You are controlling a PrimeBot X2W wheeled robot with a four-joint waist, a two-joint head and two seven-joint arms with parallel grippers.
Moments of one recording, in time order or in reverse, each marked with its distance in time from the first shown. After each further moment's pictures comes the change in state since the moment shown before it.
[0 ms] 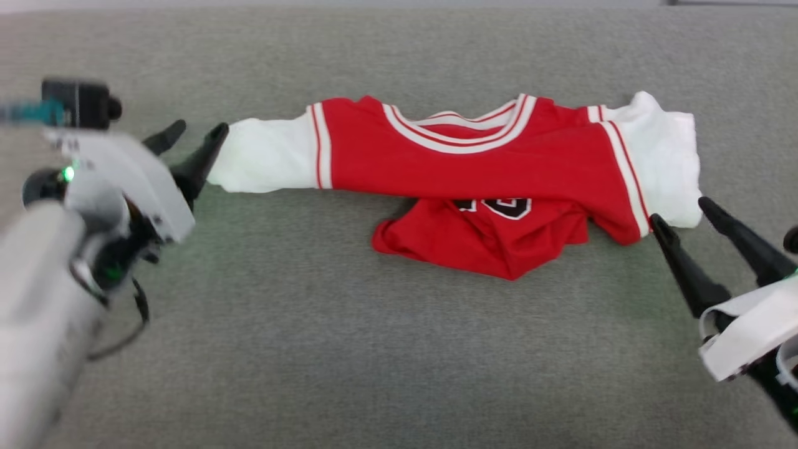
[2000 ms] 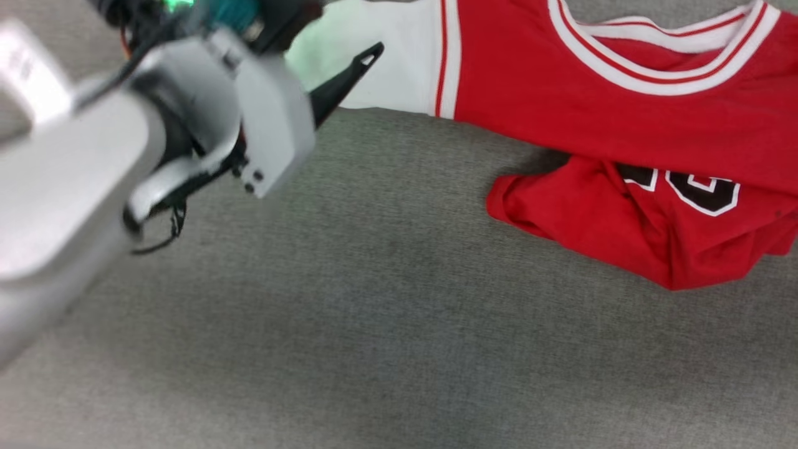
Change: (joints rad) left arm -0.352 0.068 -0.269 -0.524 0.372 -0.001 0.161; right arm -1.045 -0.644 0.929 0.429 0.477 0.002 0.317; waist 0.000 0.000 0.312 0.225
